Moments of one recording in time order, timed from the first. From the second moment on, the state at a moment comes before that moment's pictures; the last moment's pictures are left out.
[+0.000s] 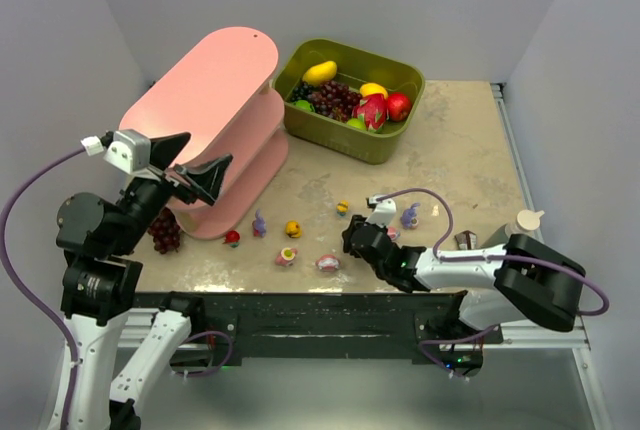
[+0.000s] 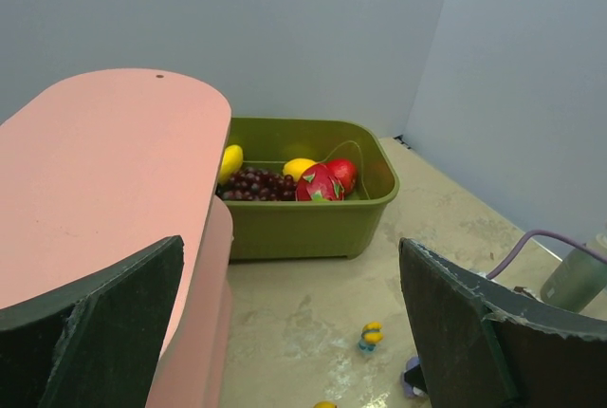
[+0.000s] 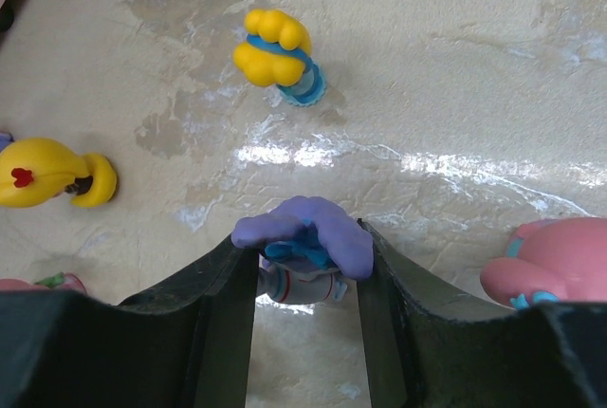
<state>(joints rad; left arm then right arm) -0.19 0.58 1.10 -0.32 0.33 -0.20 1.05 1.36 0.42 0.28 0.64 0.83</state>
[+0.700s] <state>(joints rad) -0.19 0.52 1.06 -0.33 0.30 -0.20 1.05 0.98 0.51 0.07 0.58 0.71</state>
